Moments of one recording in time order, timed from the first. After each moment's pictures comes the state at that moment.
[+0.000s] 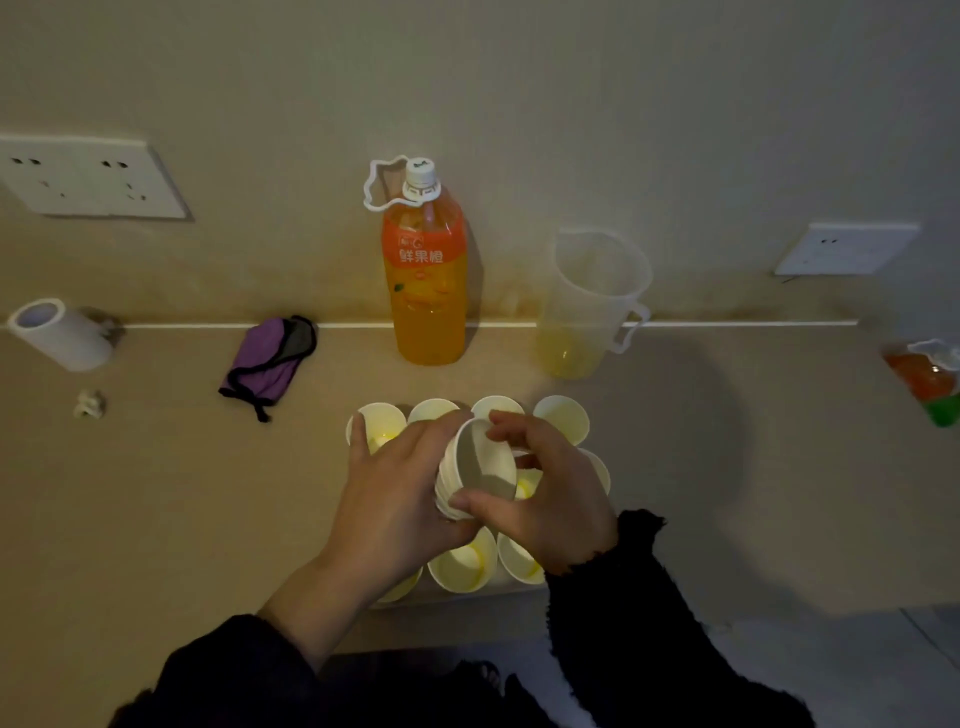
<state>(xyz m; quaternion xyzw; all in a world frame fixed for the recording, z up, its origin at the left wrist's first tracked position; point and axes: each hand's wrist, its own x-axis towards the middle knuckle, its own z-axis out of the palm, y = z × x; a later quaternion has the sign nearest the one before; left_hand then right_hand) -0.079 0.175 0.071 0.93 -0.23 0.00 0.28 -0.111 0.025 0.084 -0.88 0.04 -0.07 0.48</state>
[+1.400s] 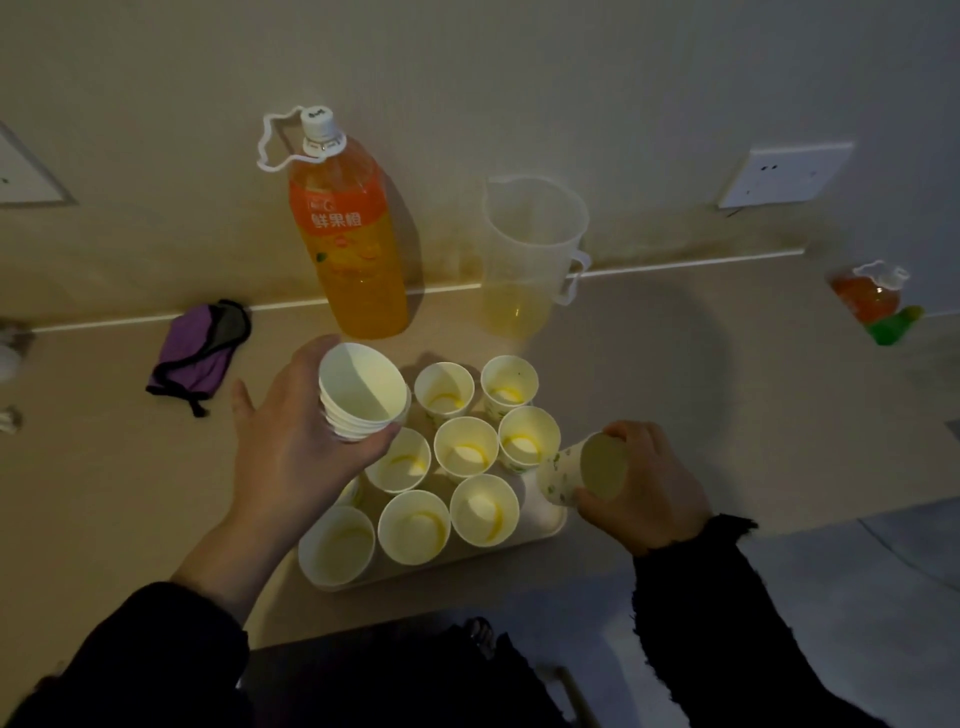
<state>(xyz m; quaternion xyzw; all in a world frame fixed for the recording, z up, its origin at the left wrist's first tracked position) -0.057 0.168 0.081 0.95 -0.13 0.06 0.29 -0.165 -0.095 0.036 -0.94 0.22 0.04 0.26</state>
